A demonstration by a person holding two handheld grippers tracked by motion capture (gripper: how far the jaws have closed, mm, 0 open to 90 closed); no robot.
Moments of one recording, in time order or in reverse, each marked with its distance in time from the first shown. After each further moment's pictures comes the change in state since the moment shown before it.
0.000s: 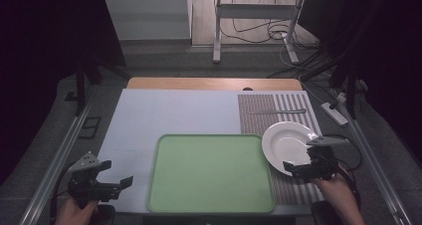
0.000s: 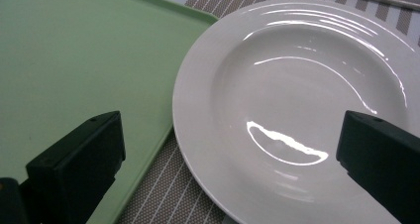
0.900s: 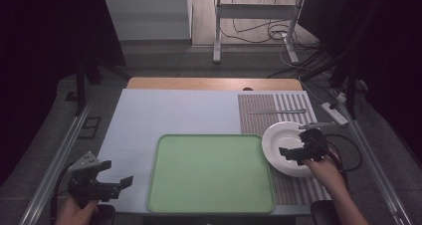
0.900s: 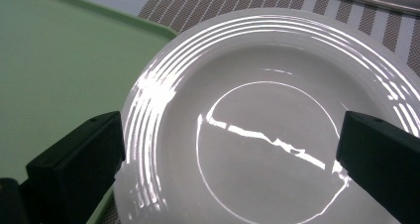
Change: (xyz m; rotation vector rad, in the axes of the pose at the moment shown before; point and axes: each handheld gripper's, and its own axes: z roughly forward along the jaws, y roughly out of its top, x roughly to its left) left arm 0.001 0.000 0.000 0.004 -0.002 -0.008; right arm -0.025 0.029 0.045 0.064 -0.053 0.044
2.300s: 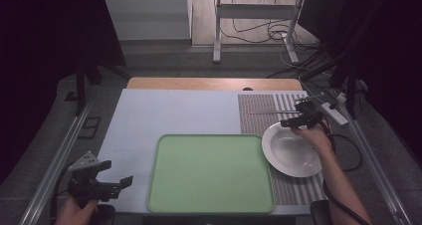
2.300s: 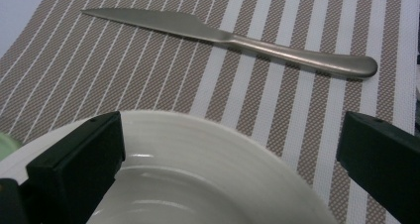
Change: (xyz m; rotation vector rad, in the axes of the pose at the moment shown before) left arm 0.001 0.000 0.000 -0.001 -0.002 -0.003; right arm -0.071 0.066 0.078 0.064 -0.126 0.070
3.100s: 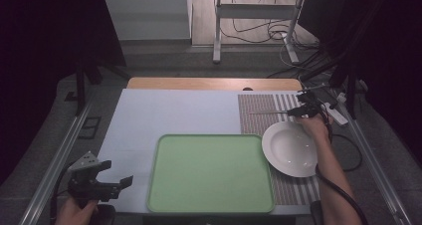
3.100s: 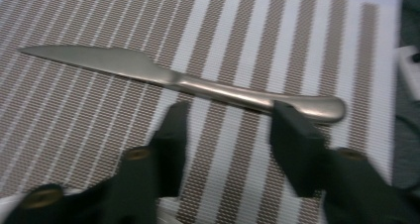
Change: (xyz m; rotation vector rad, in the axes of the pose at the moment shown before) left arm 0.000 0.000 0.000 -0.002 0.000 0.003; right arm -0.033 0.027 0.029 0.018 0.023 0.035
